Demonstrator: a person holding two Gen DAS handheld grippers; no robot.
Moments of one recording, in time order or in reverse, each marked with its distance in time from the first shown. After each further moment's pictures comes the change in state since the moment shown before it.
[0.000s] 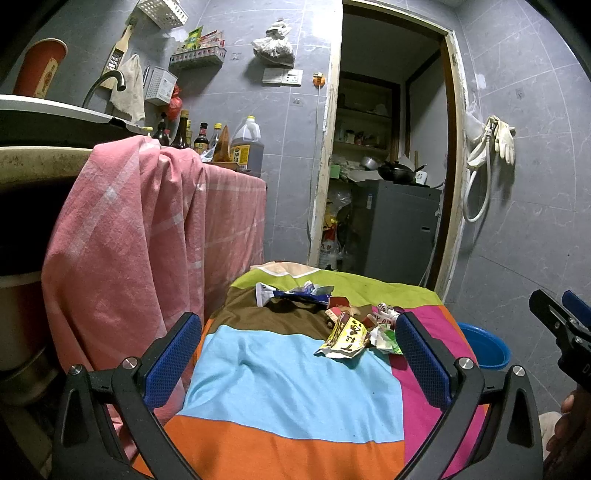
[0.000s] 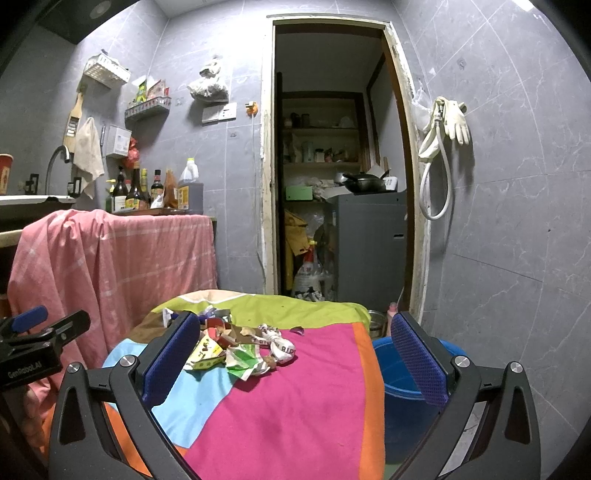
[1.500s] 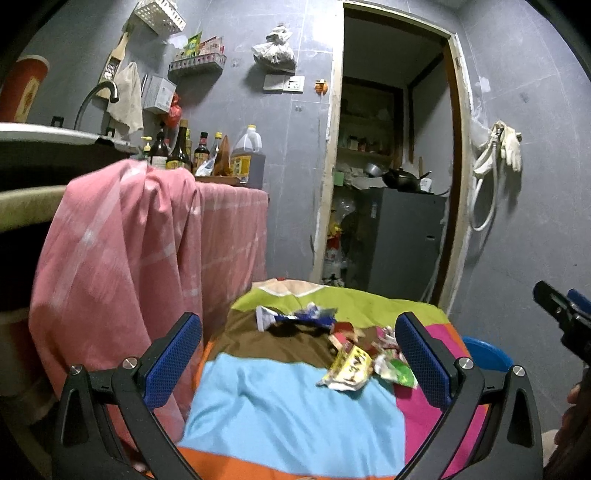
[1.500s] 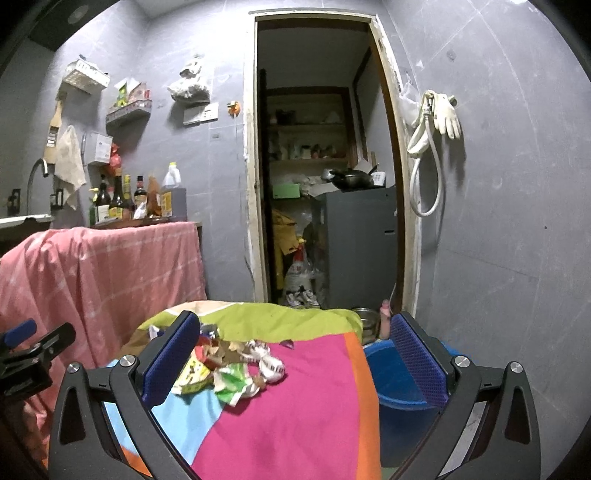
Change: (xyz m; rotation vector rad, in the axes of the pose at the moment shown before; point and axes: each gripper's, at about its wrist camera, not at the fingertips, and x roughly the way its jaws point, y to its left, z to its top) left arm 0.025 0.000 0.030 0.011 -0.025 0.030; right arm 0.029 -0.008 0.031 0.042 0.020 -0.052
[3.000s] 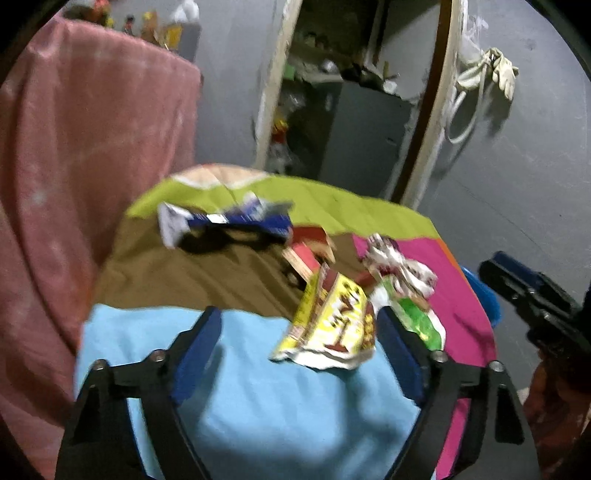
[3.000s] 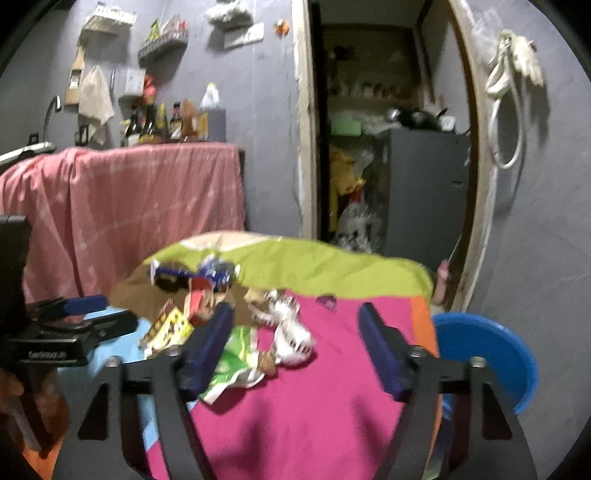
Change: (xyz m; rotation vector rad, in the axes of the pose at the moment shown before) left arm 0.157 -0.010 -0.053 0.005 0.469 -0.282; right arm 0.132 -0.004 -0.056 -0.100 0.288 0.275
